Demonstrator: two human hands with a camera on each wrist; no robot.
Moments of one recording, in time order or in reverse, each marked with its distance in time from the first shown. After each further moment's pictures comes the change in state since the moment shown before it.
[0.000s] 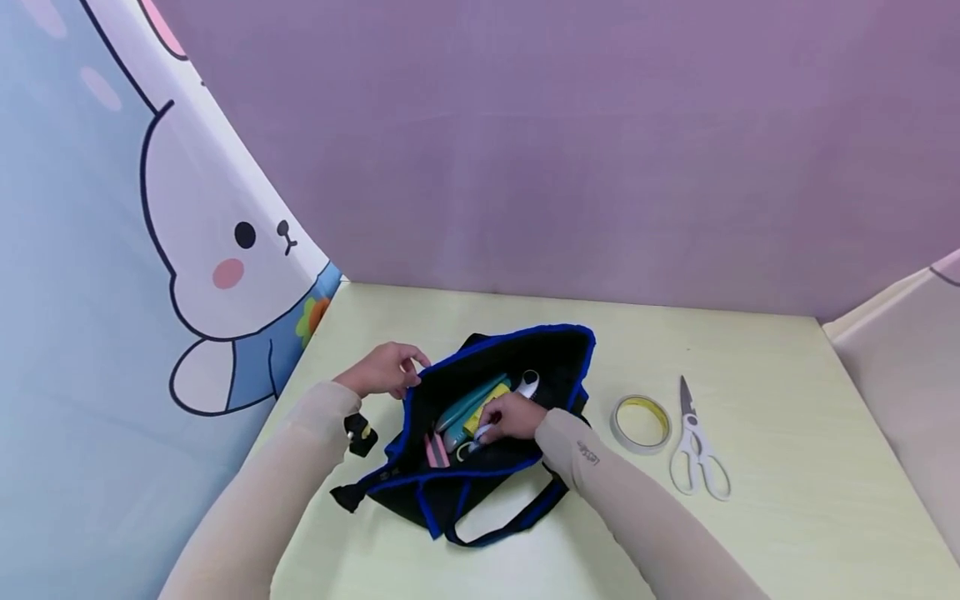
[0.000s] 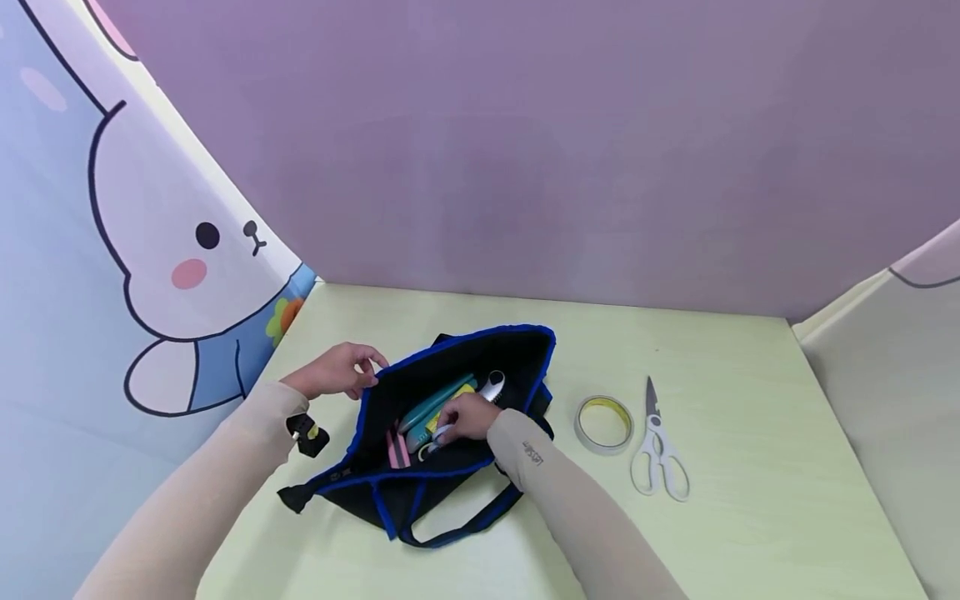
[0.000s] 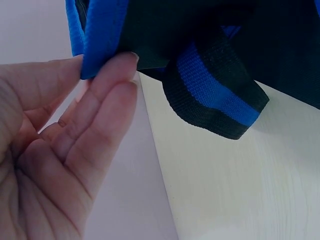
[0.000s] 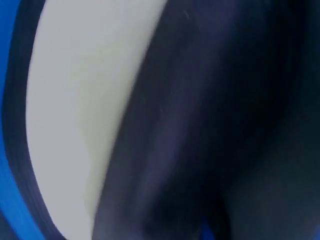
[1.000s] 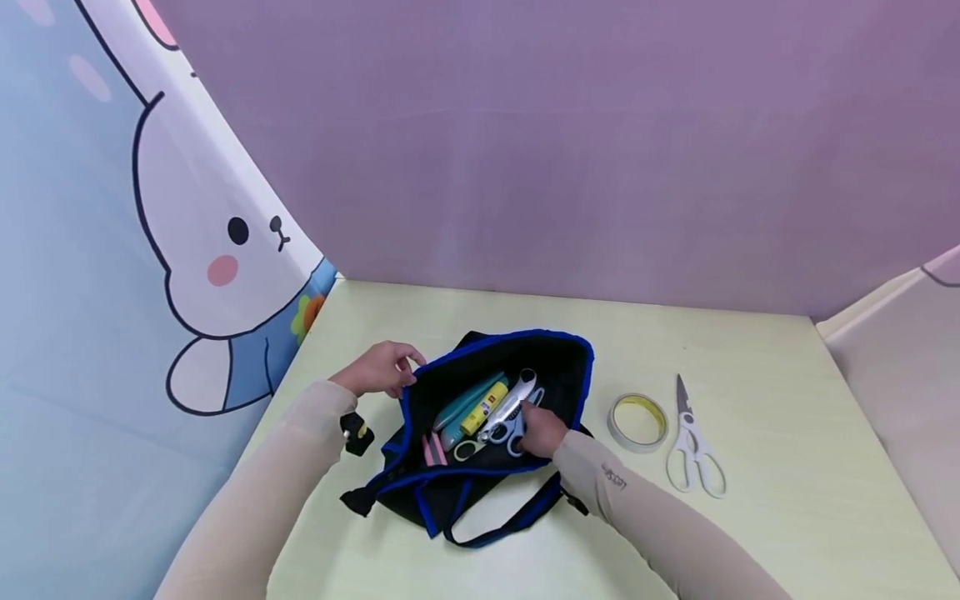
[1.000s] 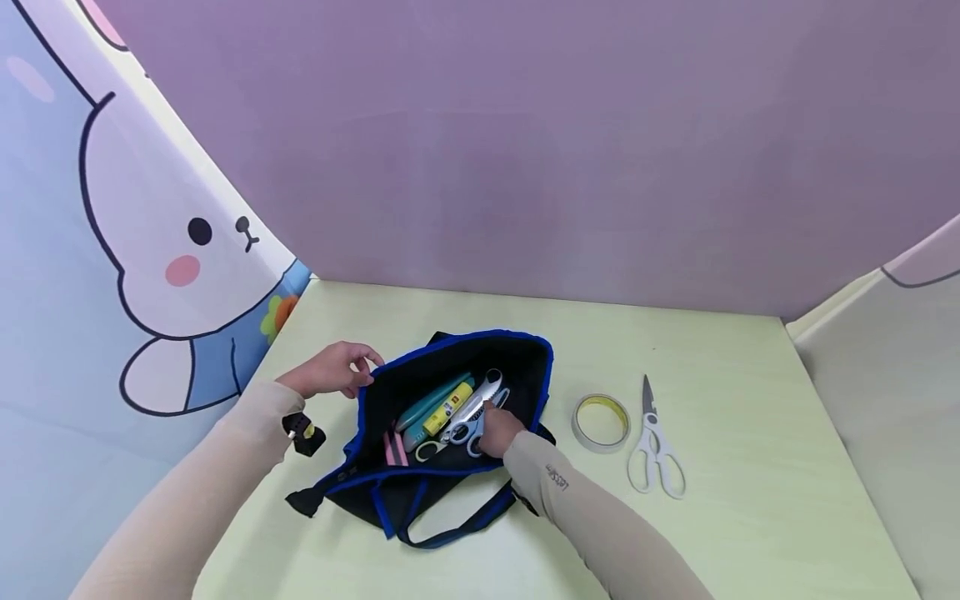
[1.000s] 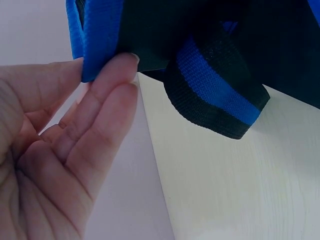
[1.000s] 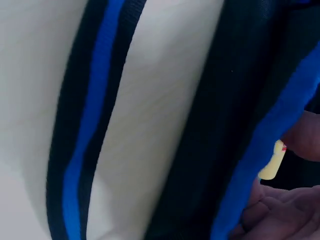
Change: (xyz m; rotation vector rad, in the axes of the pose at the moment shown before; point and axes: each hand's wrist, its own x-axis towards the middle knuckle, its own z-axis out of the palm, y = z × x) left_hand 0.010 0.004 0.005 0.016 -0.025 0.004; right_hand -0.044 0.009 0.009 -0.120 0.215 0.505
